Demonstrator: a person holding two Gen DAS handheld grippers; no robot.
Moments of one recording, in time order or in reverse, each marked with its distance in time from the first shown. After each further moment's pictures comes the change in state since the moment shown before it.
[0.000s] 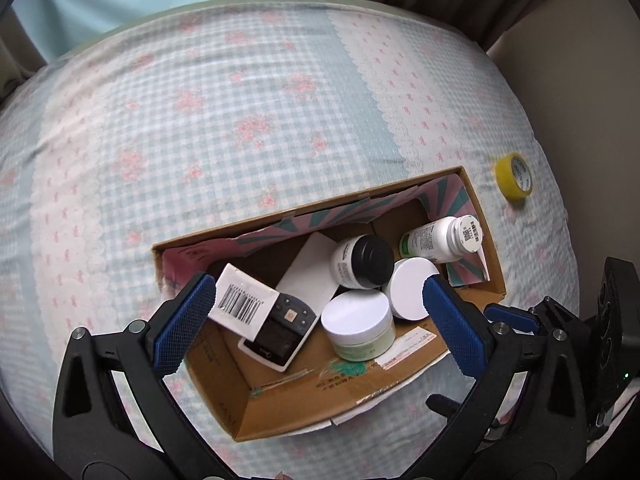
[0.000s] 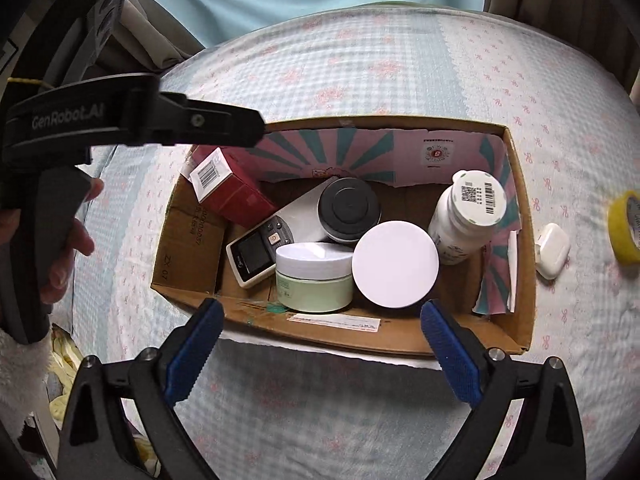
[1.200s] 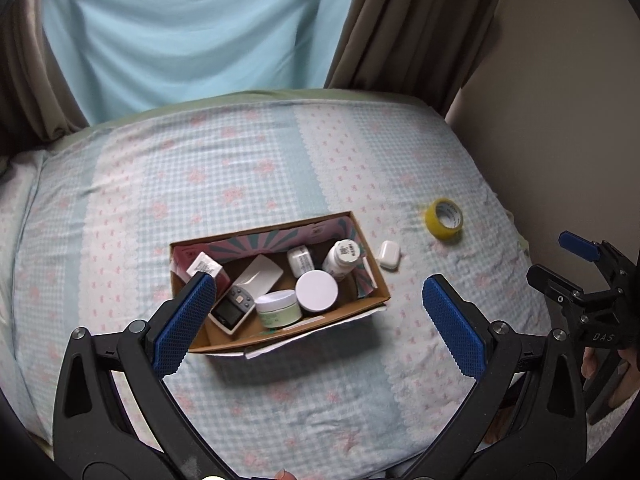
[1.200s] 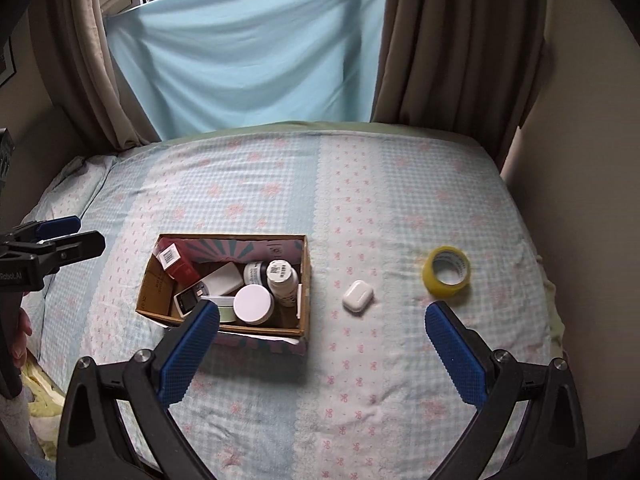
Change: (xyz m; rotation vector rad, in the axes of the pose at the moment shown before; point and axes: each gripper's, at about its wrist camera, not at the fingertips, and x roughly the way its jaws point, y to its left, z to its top) left arm -0.177 -0.148 -0.067 0.022 -0.296 0.070; right arm -0.249 -0.071 -0.040 0.032 -0.321 -0.295
